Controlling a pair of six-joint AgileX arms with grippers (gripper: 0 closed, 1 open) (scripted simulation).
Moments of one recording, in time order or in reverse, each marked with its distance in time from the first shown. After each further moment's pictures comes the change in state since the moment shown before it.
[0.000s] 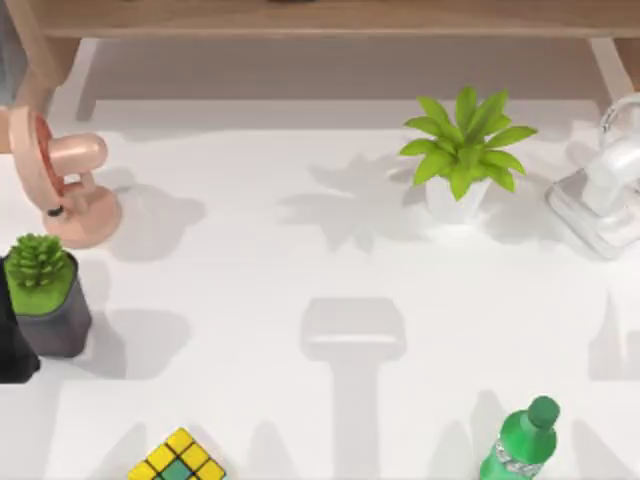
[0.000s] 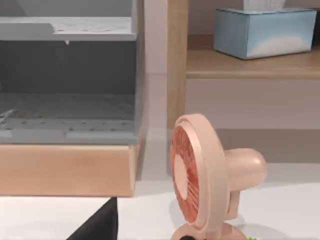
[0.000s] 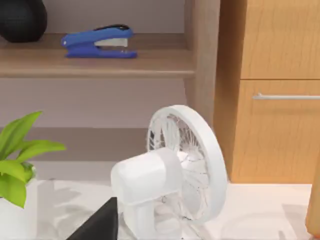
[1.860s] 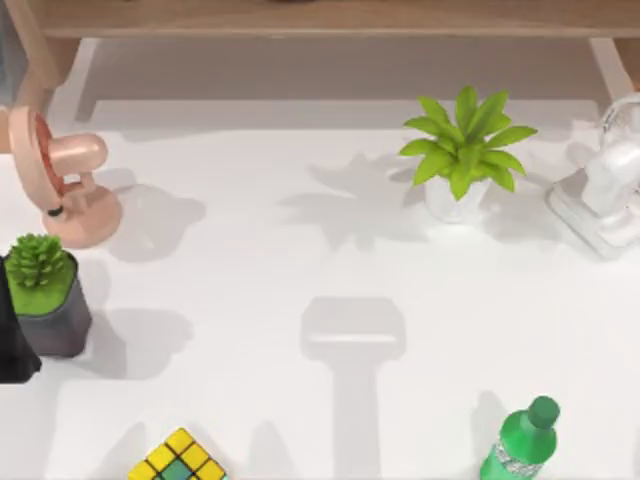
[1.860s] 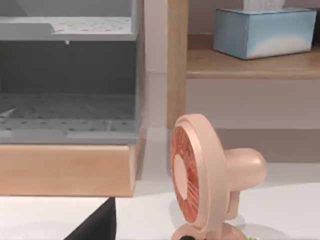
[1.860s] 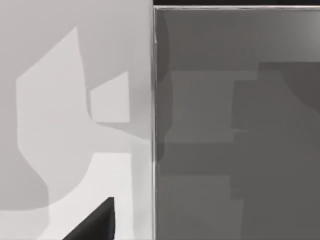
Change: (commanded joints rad) left arm 0.000 0.000 0.000 0.000 0.000 0.000; right arm -0.589 1.361 0.649 -0.862 0.000 -1.098
